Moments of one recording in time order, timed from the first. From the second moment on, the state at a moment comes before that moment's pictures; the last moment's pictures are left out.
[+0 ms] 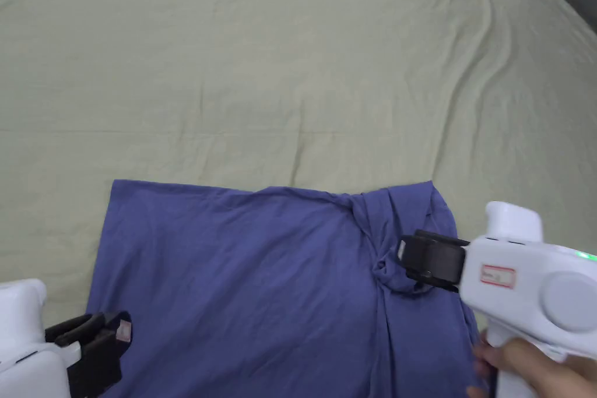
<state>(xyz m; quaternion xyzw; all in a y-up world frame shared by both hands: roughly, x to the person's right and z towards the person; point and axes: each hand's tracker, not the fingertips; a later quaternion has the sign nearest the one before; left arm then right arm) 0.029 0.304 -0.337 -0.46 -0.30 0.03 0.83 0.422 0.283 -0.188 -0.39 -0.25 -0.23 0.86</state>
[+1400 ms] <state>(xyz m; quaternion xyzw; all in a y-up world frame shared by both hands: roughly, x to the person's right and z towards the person) 0.187 0.191 -0.568 -0.49 -0.23 -0.10 0.83 0.543 0.244 -0.269 -0.45 -0.25 -0.22 0.83</state>
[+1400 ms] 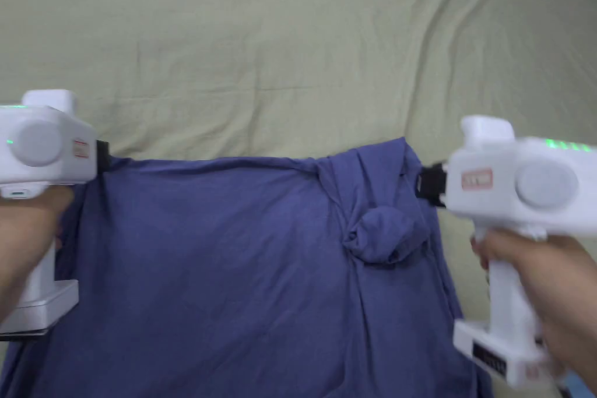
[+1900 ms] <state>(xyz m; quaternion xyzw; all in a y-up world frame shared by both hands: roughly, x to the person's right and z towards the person) 0.131 0.192 -0.583 -0.48 -0.27 -0.06 0.83 0.599 0.187 -0.394 -0.62 -0.28 -0.27 0.69</state>
